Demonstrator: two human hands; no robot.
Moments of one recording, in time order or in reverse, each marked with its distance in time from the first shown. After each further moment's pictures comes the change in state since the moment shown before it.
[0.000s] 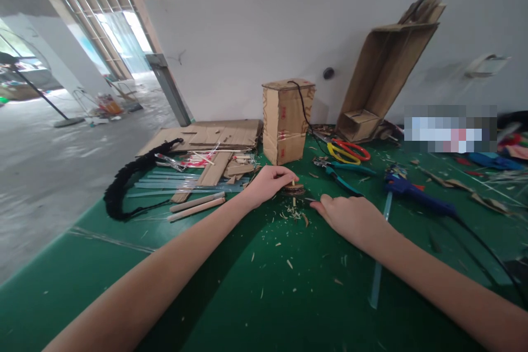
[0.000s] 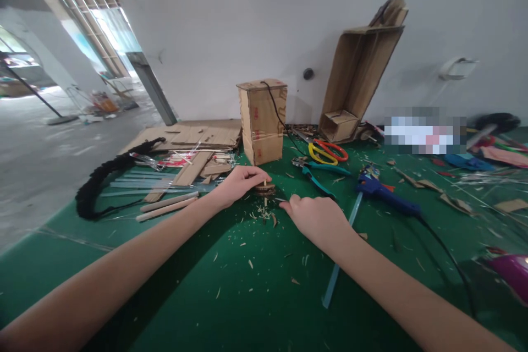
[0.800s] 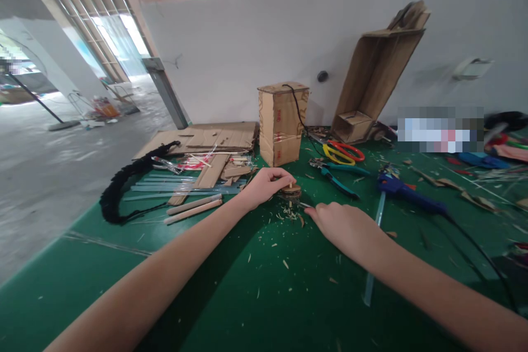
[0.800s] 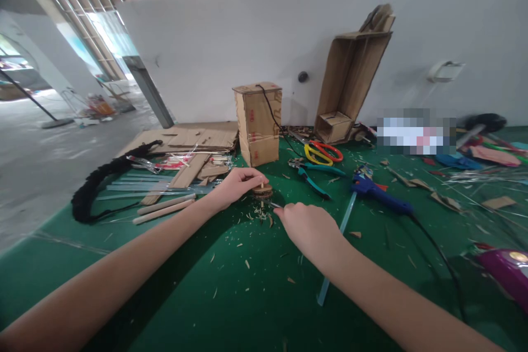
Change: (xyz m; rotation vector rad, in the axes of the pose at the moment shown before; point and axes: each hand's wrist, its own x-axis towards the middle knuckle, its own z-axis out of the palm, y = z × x) left_hand 0.000 -0.001 0.002 -0.009 -0.010 0.022; right_hand -0.005 -0.015 -0.010 0.190 -0.167 0.066
